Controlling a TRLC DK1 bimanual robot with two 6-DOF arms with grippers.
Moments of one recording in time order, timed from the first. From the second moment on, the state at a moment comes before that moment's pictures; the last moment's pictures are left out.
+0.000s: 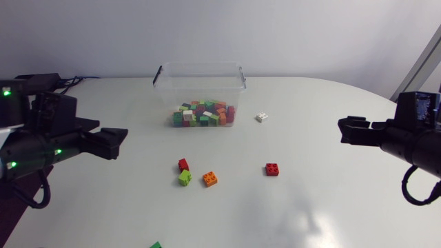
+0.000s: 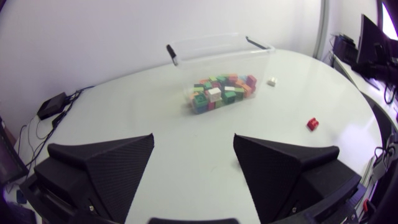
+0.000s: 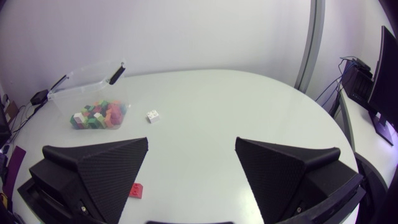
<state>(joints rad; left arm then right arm) -0.21 0.93 0.63 -0.26 0.03 0.14 0.00 0.89 0.58 -0.19 0.02 0.09</state>
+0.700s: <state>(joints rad) -0.31 1.27 0.68 -0.44 0.29 1.02 0.06 1.28 0.88 -0.57 -0.20 0.09</state>
